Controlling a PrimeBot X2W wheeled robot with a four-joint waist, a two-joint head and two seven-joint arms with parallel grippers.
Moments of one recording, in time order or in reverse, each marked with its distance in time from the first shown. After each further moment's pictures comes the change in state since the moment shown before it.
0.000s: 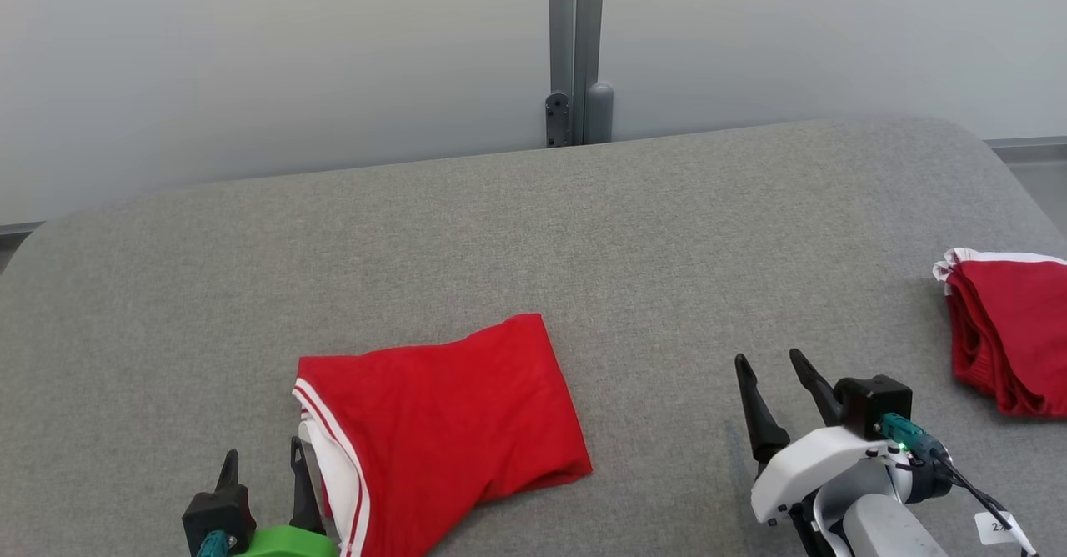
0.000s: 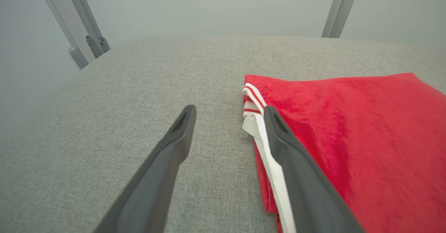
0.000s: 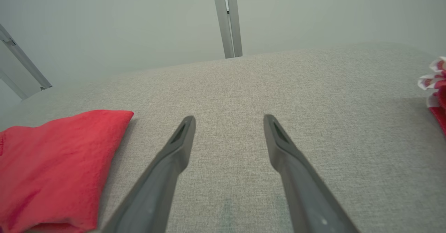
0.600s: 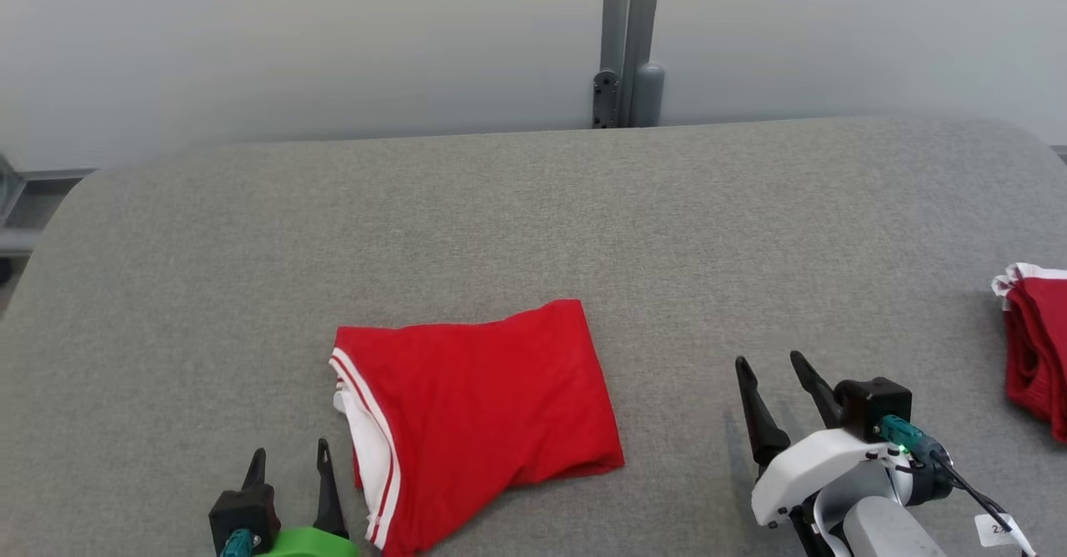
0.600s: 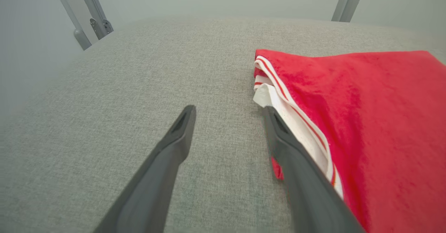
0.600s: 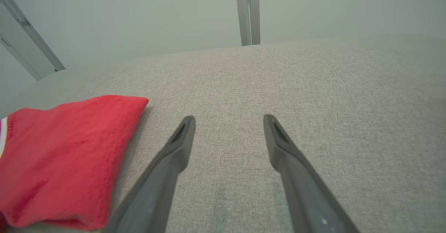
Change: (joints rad) left arm -0.003 0.000 -0.054 0.012 -0.011 -0.004 0.000; right arm 0.005 0.000 -0.001 0.001 -0.004 0.000 0.000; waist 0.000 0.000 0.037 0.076
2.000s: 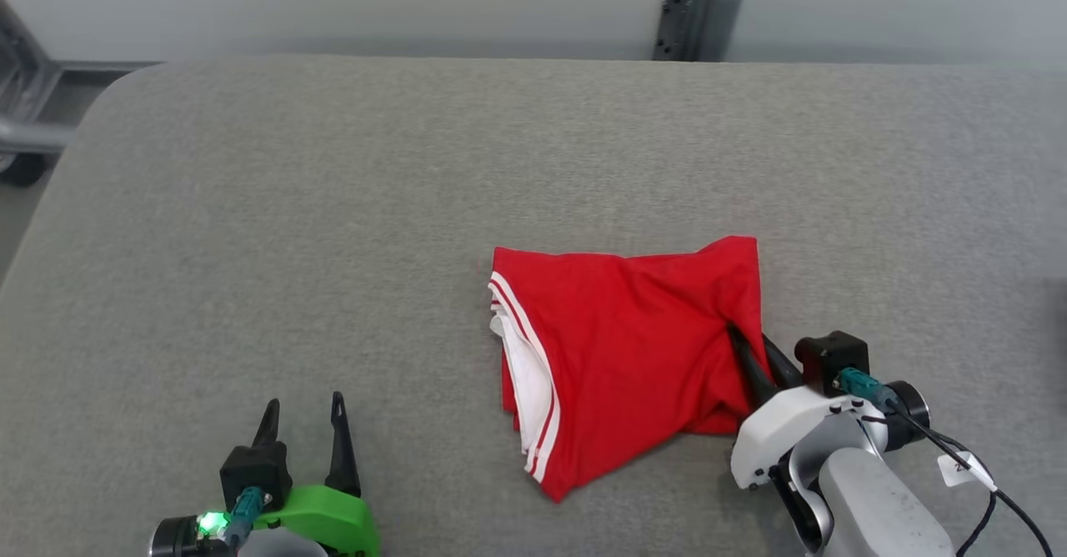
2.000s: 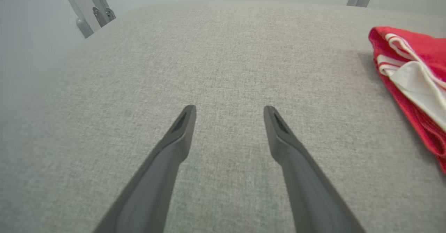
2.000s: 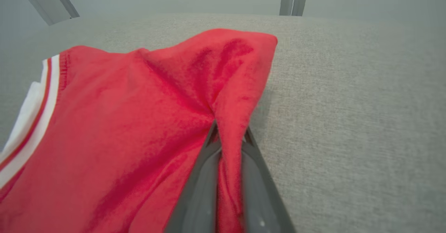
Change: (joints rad) left arm -0.073 0.001 -0.039 -0.006 0.003 -0.008 0.000; right arm -0.142 0.002 0.045 0.129 -0.095 0.001 -0.001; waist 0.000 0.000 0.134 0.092
